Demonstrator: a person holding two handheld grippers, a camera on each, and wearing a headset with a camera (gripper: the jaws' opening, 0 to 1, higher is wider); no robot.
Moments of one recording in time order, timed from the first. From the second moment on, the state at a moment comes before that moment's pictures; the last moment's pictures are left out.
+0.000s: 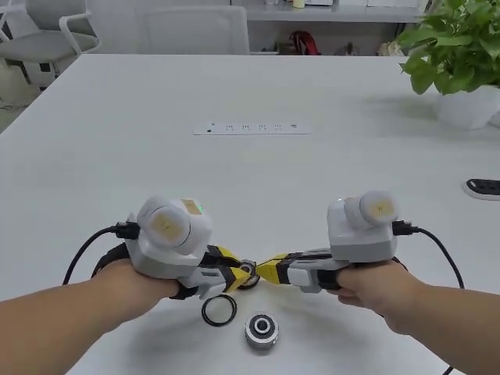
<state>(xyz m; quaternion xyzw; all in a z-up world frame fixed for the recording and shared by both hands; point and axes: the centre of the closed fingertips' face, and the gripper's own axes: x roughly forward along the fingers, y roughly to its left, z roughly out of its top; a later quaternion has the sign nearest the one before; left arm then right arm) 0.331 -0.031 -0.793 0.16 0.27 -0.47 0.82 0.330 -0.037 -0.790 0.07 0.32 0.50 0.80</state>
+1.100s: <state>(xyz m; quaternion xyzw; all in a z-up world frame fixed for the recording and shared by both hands) 0.331 -0.031 -0.793 0.16 0.27 -0.47 0.82 0.328 -0.034 -0.784 0.07 0.32 0.51 0.80</state>
